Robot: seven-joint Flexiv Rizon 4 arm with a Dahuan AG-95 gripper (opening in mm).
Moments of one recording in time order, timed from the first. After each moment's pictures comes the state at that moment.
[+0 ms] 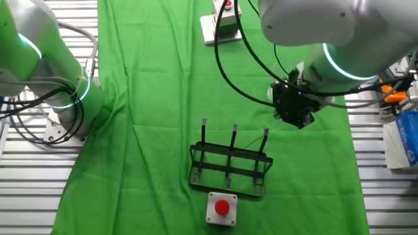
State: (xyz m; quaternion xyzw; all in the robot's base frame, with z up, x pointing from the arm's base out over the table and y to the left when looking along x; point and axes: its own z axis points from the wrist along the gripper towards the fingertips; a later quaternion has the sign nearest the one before) arm 0.532 -0.069 0.136 0.26 -0.96 -0.06 0.06
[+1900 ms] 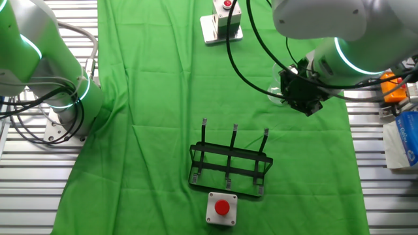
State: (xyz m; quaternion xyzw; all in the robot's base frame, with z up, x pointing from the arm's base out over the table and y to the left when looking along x) arm 0.553 -0.034 0.142 0.27 -0.96 -0.10 0.04
